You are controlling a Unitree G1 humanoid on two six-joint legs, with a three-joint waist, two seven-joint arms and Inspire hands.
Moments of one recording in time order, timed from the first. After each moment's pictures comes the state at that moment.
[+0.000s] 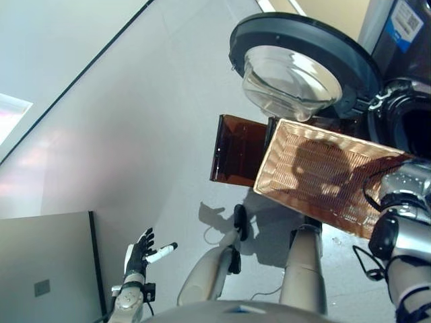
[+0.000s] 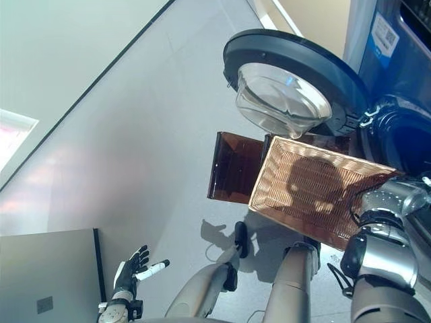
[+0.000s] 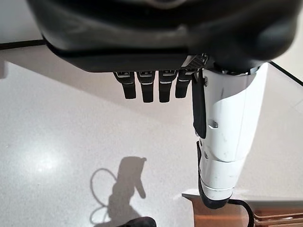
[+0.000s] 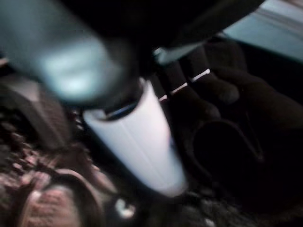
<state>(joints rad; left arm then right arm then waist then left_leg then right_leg) 0.10 0.19 -0.17 1.02 -0.19 -0.42 0.20 -0.79 -0.70 -0.44 1.16 1.38 -0.58 -0.32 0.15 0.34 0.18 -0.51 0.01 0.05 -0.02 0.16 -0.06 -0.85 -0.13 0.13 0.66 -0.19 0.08</state>
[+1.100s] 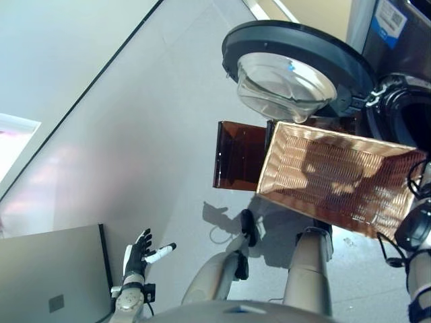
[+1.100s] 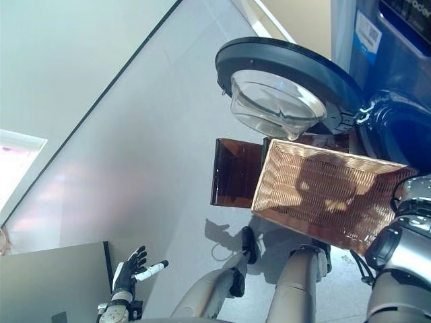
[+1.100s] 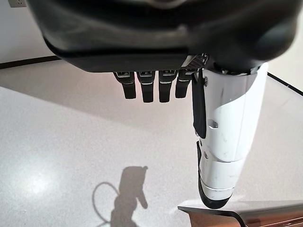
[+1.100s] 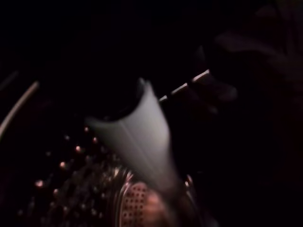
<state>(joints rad) 0.11 0.19 -0.18 1.03 -0.19 -0.43 0.23 -0.83 -0.81 -0.52 1.09 1.24 -0.68 -0.53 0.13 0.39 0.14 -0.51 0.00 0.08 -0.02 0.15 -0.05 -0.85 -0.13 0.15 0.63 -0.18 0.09</state>
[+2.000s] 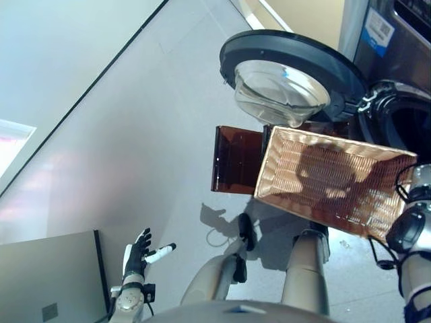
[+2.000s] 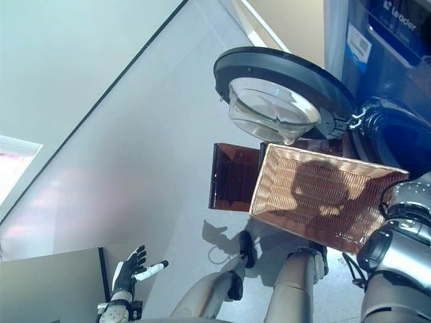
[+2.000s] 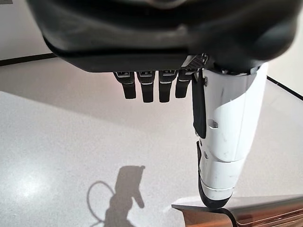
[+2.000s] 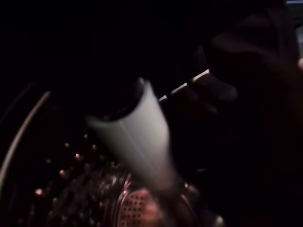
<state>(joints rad) 0.10 0.19 -0.18 1.04 -0.16 -0.44 0.24 -0.83 -0.81 -0.55 1.14 1.25 -0.63 -0.52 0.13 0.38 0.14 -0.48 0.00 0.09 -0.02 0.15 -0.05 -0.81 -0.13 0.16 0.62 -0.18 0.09</state>
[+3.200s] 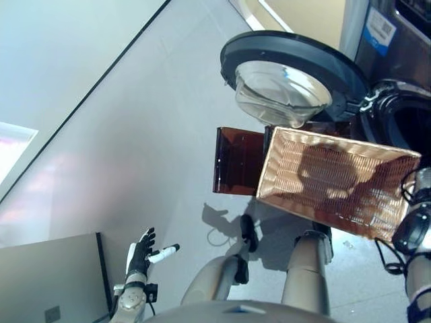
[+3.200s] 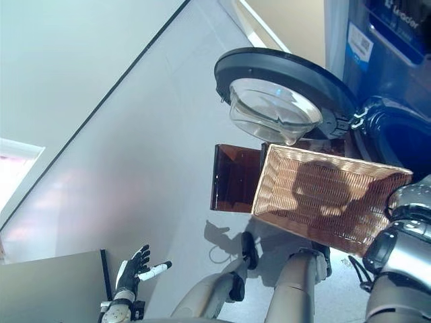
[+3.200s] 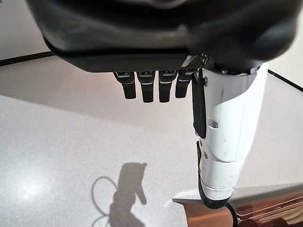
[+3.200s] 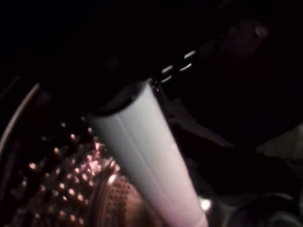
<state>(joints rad) 0.09 0.19 -0.22 1.06 -0.16 -0.44 0.24 -0.77 -0.80 -0.47 1.15 1.15 -0.61 -0.50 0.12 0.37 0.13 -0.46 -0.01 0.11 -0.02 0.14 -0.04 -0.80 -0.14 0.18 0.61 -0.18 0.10</state>
